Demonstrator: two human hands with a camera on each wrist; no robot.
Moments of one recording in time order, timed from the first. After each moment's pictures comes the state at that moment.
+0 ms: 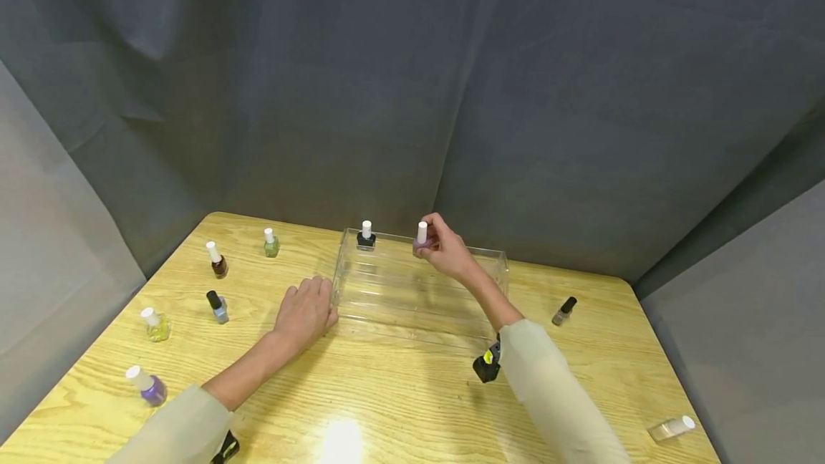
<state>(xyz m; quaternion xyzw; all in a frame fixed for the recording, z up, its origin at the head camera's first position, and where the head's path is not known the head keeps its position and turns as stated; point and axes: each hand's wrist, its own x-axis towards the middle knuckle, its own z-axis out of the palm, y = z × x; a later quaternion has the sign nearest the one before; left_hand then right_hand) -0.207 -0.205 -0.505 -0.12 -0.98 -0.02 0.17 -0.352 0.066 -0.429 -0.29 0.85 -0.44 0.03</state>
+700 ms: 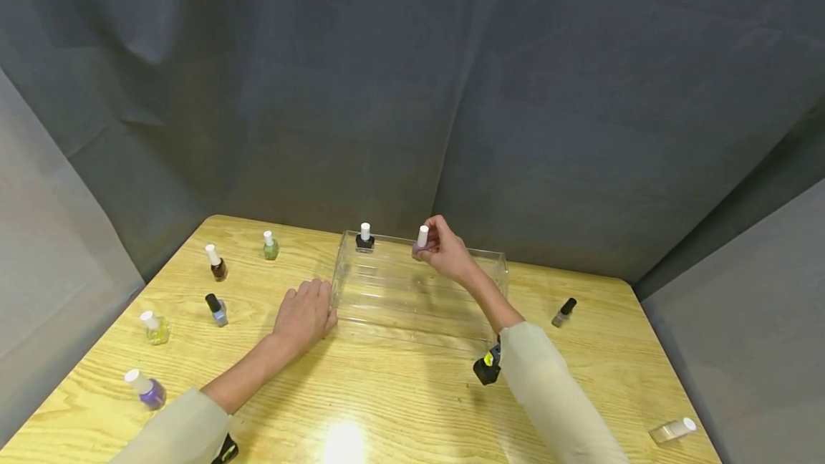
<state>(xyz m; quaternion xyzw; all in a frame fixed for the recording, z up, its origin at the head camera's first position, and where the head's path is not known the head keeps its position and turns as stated) -0.204 -0.203 -0.503 -0.12 -0.97 -0.02 0.20 -0.354 0.069 -0.433 -0.27 0.85 -0.45 0.04</state>
